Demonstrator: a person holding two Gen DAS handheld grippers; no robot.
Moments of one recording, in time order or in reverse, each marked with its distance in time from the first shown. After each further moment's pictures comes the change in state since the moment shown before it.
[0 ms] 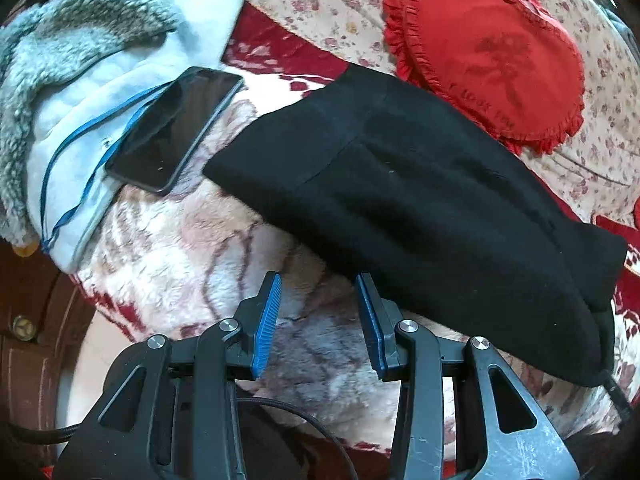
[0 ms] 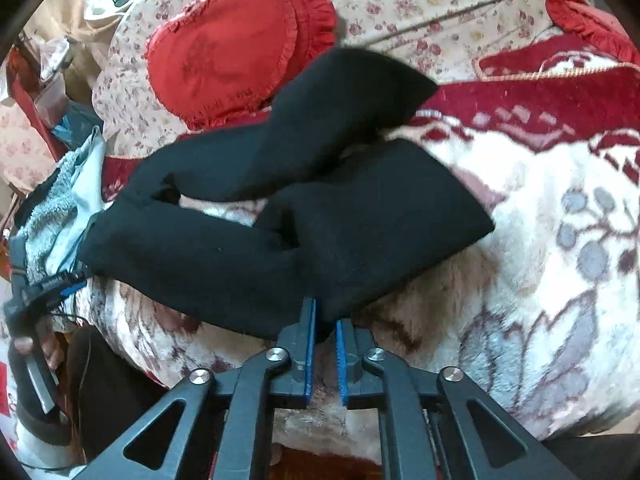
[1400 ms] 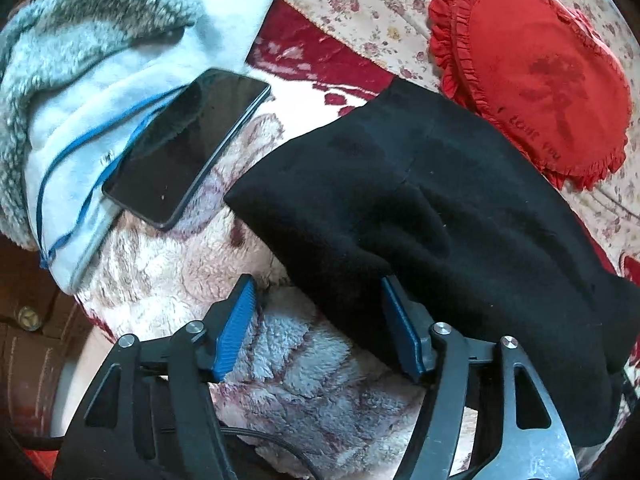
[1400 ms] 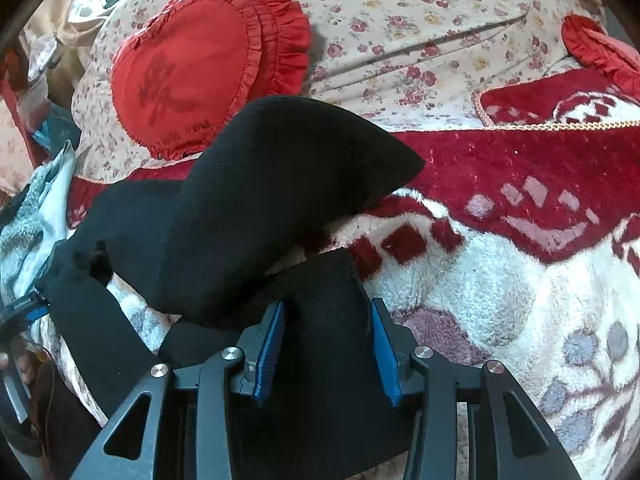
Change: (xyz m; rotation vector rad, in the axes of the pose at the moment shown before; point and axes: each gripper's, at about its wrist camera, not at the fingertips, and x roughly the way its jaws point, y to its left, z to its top) left arm 0.035 0.008 0.034 -0.092 0.003 0.089; right arm 0.053 -0.039 0.077 -0.052 -0.046 -0.058
